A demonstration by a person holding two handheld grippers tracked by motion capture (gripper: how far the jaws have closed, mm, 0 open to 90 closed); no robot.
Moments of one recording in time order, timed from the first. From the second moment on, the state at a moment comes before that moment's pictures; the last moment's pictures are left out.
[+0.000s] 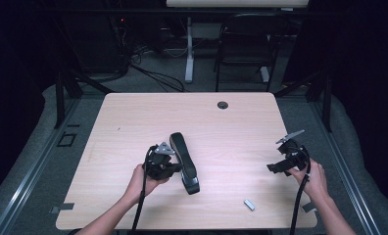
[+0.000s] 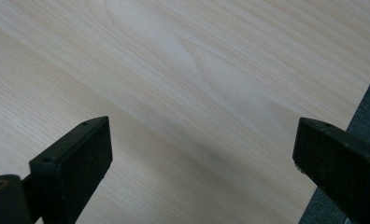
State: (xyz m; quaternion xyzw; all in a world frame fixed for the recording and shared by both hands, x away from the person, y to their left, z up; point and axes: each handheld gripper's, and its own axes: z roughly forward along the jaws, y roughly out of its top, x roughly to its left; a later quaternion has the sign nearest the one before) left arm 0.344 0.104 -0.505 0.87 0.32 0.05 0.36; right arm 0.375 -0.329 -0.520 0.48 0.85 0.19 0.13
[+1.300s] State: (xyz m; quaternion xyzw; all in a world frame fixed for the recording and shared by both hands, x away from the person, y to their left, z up) left arm 0.365 0.059 -0.510 0.87 0.29 0.06 0.39; right arm 0.387 -0.285 -0.499 0.47 0.85 0.23 0.09
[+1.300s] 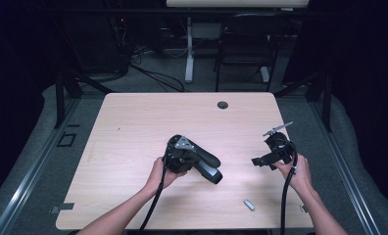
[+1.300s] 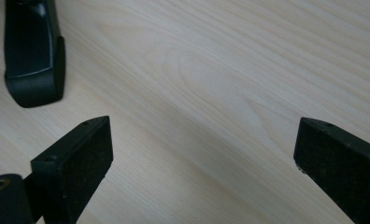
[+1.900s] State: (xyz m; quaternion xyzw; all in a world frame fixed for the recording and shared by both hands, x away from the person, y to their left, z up) left arm 0.358 0.109 -0.481 0.86 0.30 0.06 0.41; right arm 0.374 -0.247 -0.476 0.42 0.86 0.29 0.08
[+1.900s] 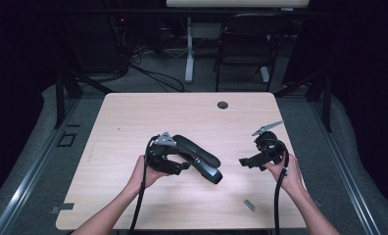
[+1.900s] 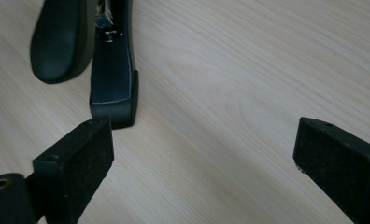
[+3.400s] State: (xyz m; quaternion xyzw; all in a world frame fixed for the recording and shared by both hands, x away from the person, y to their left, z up) left arm 0.400 0.162 -0.499 0.83 0.40 0.07 0.40; right arm 0.386 -0.117 -0.491 0.34 0.90 0.26 0.05
